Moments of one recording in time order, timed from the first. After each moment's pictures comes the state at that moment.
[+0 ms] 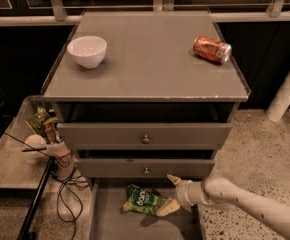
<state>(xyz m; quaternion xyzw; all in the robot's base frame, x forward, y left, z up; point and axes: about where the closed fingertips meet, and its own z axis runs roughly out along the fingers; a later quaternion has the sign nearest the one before) 0.536 -0.109 0.322 -0.49 0.76 0.23 0.36</state>
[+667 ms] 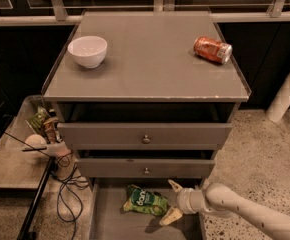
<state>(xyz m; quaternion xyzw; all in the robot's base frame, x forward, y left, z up) 0.512 -0.116 0.287 -0.53 0.73 0.23 0.36</state>
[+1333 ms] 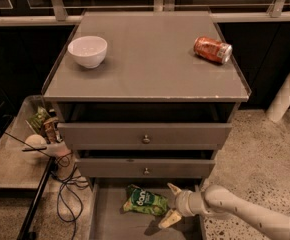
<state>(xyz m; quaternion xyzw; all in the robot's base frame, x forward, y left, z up) 0.503 -0.112 0.276 -0.52 0.74 0.24 0.35</state>
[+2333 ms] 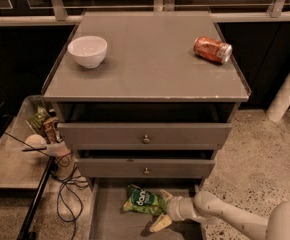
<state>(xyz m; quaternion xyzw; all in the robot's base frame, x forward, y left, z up) 0.503 -0.078 0.213 -0.50 0.75 0.27 0.34</state>
